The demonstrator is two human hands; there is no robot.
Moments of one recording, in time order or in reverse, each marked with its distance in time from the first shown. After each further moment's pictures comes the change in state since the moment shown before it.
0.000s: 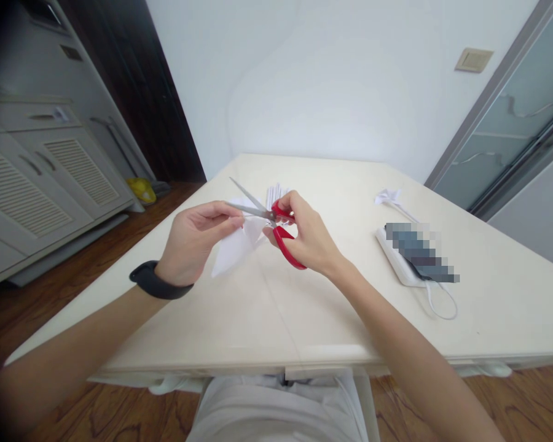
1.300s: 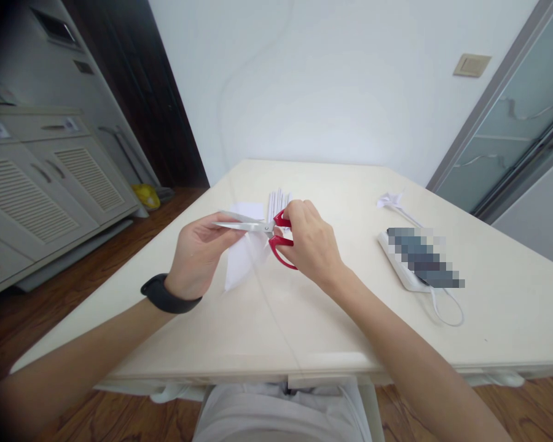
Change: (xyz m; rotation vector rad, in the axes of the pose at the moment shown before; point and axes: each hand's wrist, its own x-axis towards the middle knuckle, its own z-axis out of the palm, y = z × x) left_hand -0.005 -0.005 0.007 -0.115 0.054 0.065; right_hand -0.002 0.010 0.007 -0.557 0.179 -0.134
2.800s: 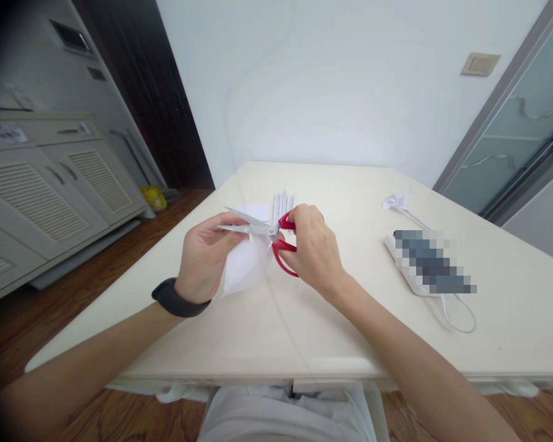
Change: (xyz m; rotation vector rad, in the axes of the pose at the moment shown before) left_hand -0.004 0.004 0.004 -0.034 0.057 -0.039; right_hand -0.004 -0.008 0.006 0.101 0.022 0.063
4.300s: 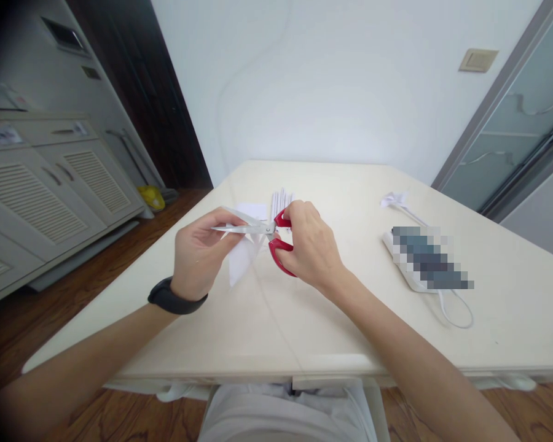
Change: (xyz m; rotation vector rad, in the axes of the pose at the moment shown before) left_hand 0.003 0.005 -0.004 0.319 -0.020 0.222; right_hand 0.002 -0.002 -0.006 -0.038 -0.052 -0.035
